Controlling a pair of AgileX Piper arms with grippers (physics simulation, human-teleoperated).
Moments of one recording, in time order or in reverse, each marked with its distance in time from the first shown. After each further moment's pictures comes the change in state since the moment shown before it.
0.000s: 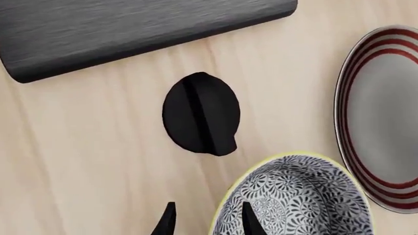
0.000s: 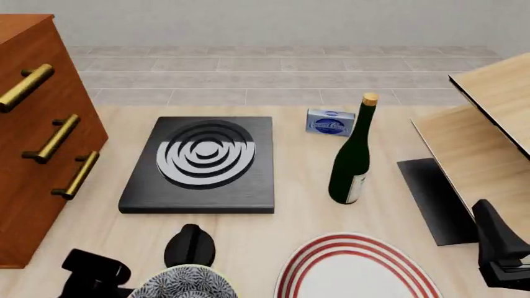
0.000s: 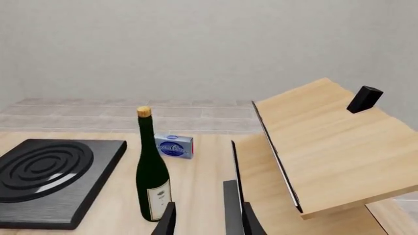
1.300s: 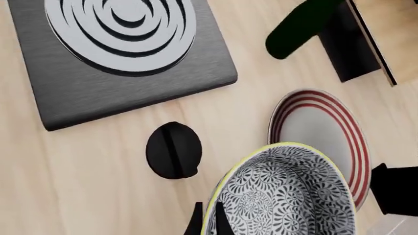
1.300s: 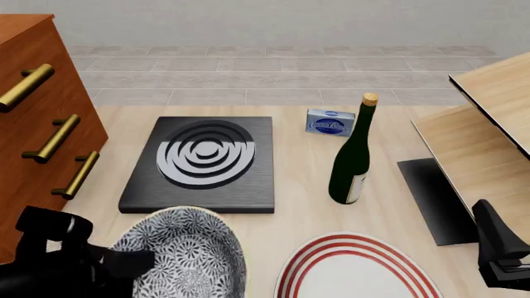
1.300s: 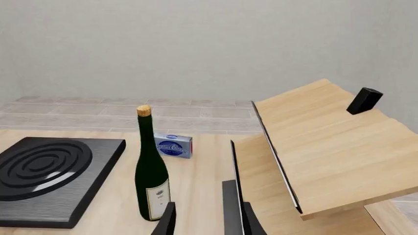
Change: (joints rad) left arm 0.006 -0.296 -0.239 0.304 -0.027; right arm 0.000 0.001 -0.001 0.001 -0.012
